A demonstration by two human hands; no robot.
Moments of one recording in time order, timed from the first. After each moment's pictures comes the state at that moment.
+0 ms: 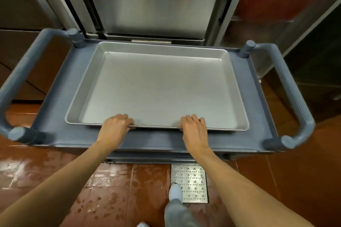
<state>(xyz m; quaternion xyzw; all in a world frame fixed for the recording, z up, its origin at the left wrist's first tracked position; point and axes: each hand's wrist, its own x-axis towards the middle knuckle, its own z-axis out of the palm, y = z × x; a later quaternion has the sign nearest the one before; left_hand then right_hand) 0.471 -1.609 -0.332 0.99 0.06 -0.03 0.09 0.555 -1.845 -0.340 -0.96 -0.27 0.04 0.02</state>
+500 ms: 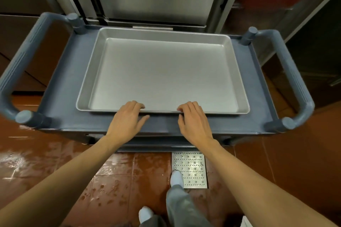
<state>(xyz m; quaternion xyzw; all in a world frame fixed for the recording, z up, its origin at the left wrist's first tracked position) 0.443 -1.626 -0.348 0.99 0.02 0.06 0.16 0.516 -1.849 -0.336 -0.93 -0.31 -0.03 0.19</state>
